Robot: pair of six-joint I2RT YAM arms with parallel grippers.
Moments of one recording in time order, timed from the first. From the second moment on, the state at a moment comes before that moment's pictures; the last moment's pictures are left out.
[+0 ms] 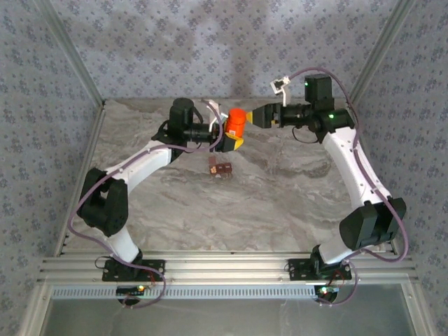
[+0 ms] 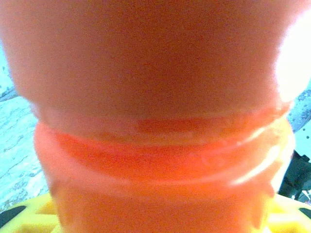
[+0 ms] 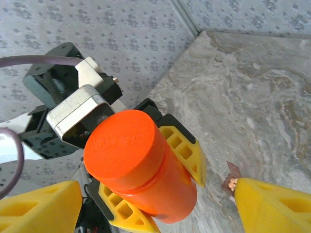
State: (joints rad) left arm -0.52 1.71 1.31 0.17 1.03 -0.02; right arm 0.22 1.53 1.60 -0.61 -0.95 0.19
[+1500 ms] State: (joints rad) left arm -0.52 1.71 1.38 0.09 1.14 -0.02; right arm 0.31 1.65 1.83 -0.77 -1.02 0.03
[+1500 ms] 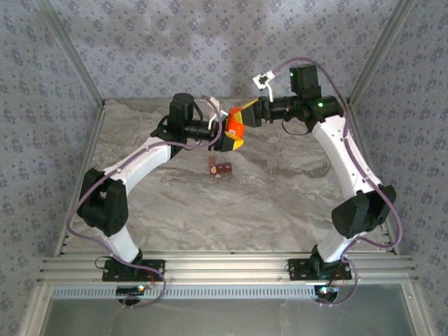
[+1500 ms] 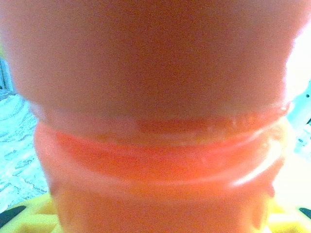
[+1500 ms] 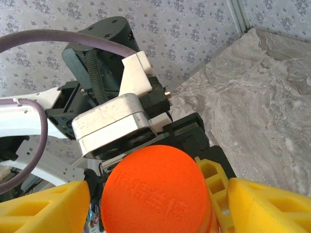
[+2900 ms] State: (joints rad) left arm -0.51 1.72 1.28 0.22 0.90 -0.11; right arm 0.49 1.60 1.70 -0.61 -0.37 0.41
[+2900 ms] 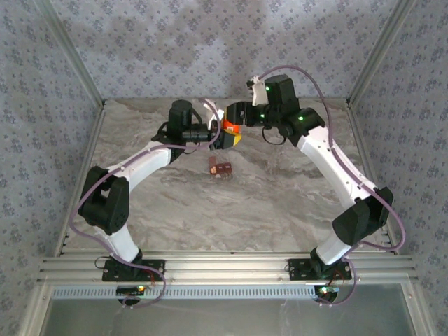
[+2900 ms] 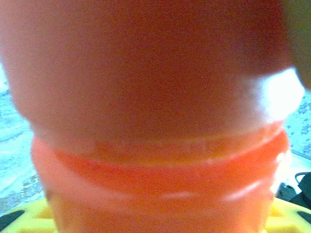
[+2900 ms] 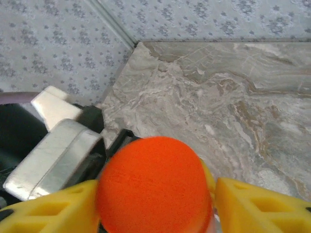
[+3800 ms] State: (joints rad) left arm -0.53 1.74 1.42 0.08 1.14 -0.05; right arm 0.25 1.61 1.76 -0.60 -1.09 0.12
